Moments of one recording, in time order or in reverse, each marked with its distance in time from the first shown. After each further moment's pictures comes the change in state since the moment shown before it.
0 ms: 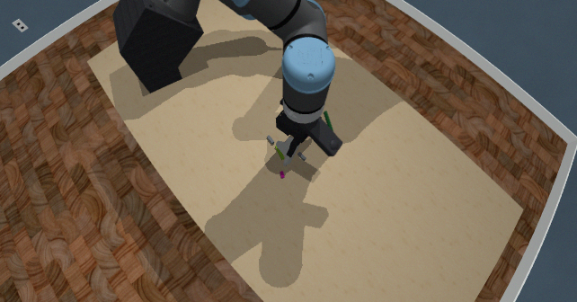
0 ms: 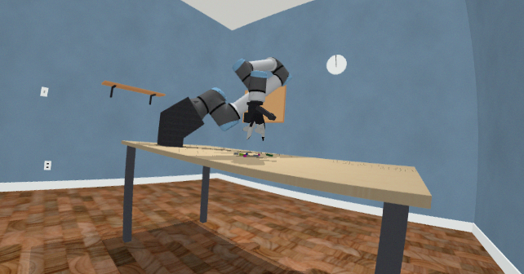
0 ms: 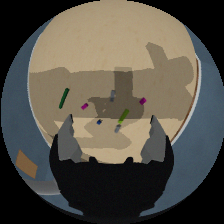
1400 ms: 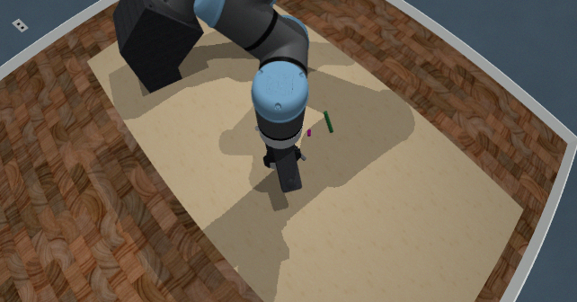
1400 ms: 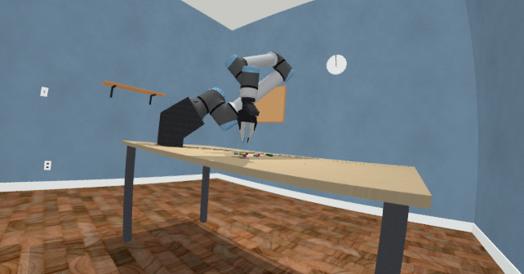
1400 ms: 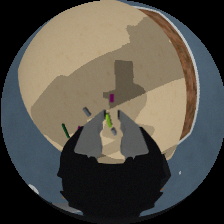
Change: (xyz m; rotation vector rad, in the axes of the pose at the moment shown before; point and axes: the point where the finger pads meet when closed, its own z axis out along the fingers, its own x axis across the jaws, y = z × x) arm 0.088 0.006 -0.001 0.004 0.005 0.655
